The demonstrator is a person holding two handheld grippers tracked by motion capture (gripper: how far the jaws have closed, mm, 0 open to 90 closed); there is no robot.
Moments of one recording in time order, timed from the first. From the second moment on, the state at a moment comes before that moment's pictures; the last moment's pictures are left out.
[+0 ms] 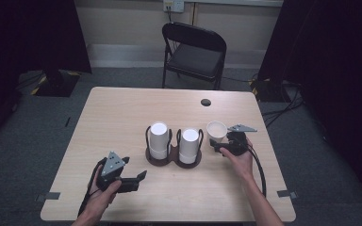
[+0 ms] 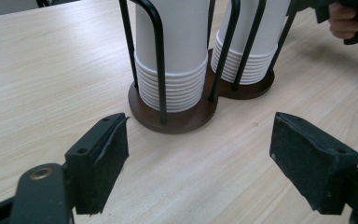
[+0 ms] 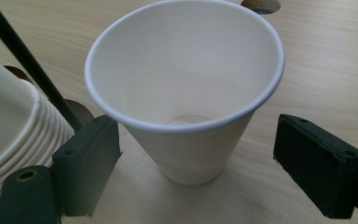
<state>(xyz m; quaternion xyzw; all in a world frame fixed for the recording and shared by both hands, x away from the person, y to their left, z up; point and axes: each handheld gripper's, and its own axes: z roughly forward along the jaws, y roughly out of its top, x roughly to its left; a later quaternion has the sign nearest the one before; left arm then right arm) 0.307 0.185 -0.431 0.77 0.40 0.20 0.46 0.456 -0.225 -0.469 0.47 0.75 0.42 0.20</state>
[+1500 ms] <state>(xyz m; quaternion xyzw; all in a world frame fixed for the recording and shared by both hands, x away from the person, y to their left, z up) 0.315 0.190 -0.438 0.77 0.42 0.20 0.44 0.348 -0.232 -0.420 0.44 0.75 0.45 0.20</state>
